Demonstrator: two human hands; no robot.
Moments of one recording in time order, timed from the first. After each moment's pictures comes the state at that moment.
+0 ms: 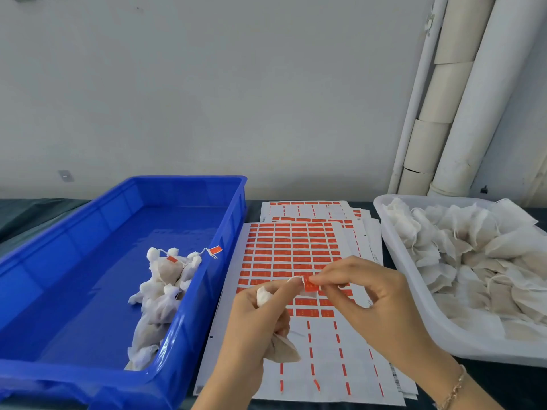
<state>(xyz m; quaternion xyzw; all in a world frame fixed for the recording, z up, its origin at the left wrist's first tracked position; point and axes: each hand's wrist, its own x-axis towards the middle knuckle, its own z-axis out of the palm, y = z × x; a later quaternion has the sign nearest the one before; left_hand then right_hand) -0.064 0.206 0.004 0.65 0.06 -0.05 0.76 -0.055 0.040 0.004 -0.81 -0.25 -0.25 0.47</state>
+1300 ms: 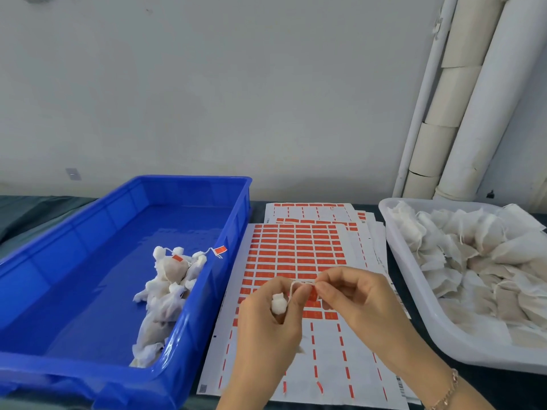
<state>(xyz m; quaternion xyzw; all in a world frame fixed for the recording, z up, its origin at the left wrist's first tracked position) -0.065 0.198 -0.017 0.80 -0.04 0.18 0.58 -0.052 0.054 -0.001 -0.78 -0.11 -0.07 0.61</state>
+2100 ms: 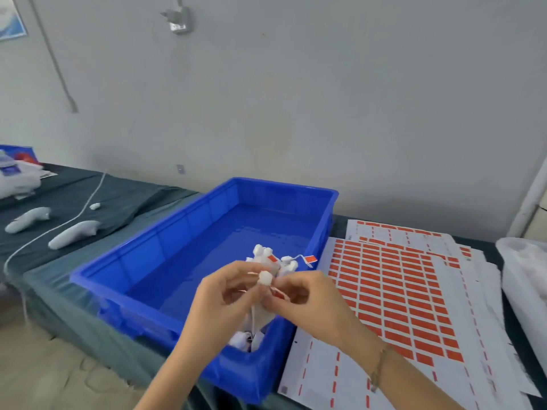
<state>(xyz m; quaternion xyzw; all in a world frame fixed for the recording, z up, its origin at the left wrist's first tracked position) -0.090 0.366 0.010 0.80 -0.02 0.21 0.57 -0.012 0.215 -0.002 -0.77 -0.34 0.09 0.53</state>
